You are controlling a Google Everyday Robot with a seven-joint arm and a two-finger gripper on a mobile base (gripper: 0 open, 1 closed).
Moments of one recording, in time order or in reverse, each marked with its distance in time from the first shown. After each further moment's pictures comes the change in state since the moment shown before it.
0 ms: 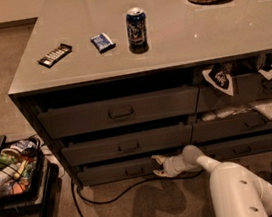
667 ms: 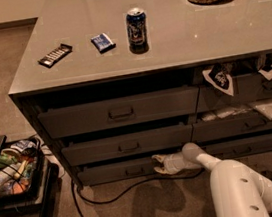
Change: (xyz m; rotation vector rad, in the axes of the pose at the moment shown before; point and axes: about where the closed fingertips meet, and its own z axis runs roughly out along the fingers) arm 0.003 -0.012 -0.007 0.012 0.037 -0.023
